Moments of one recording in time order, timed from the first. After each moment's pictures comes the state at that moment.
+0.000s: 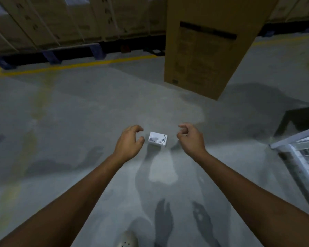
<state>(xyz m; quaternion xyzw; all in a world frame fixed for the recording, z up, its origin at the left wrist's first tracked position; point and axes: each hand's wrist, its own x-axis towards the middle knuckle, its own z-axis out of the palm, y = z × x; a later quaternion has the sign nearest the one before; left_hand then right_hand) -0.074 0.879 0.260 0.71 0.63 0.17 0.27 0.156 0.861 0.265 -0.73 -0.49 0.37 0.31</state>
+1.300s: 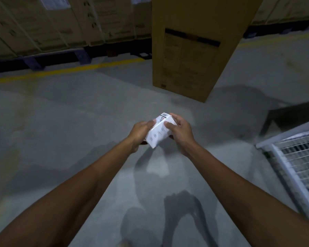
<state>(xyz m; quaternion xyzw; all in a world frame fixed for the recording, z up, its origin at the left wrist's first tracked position) 0.011 0.943 0.335 0.43 0.62 0.22 0.62 0.163 0.915 0.318 -0.67 -0.32 0.52 0.43</state>
